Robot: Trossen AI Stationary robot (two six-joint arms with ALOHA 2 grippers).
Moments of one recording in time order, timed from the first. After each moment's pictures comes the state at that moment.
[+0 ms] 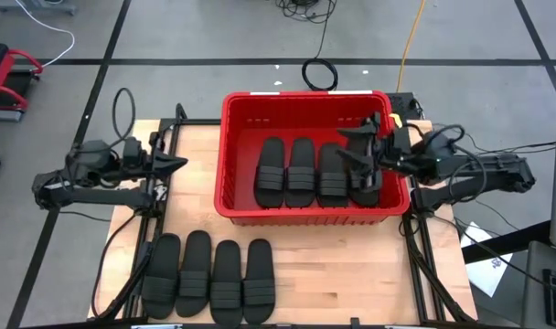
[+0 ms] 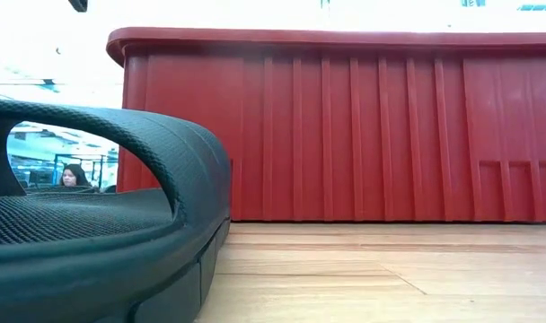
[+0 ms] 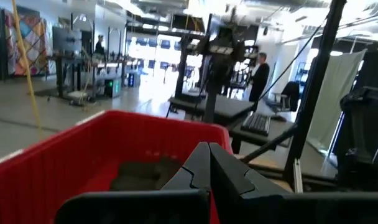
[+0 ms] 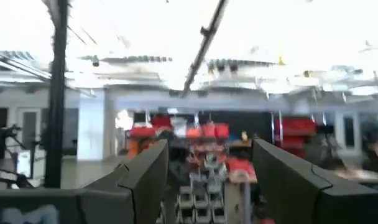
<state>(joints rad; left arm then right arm) 0.04 0.32 0.72 -0.31 -0.04 -0.15 0.02 0.95 0.89 0.53 0.09 -0.04</state>
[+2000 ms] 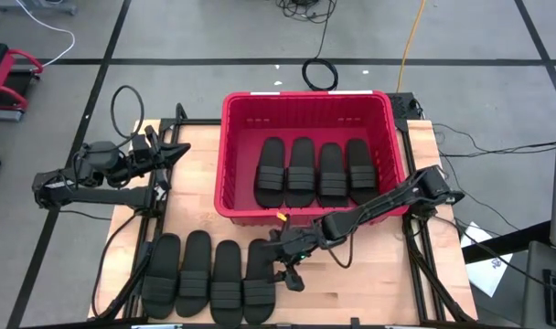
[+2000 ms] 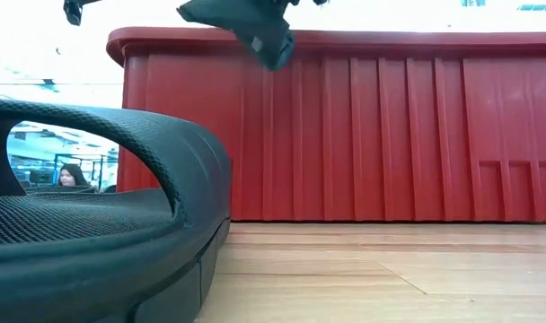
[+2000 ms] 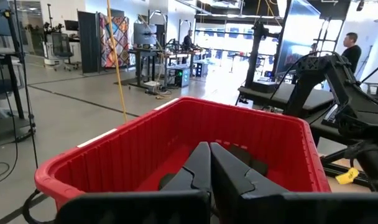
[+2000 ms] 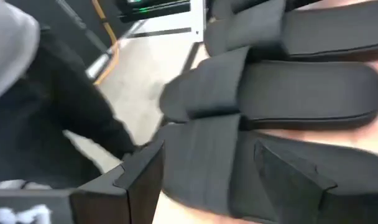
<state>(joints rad) 0.04 0.36 0.72 -0.35 -0.34 -0.09 0.35 1.91 1.35 0.01 -0.21 0.33</state>
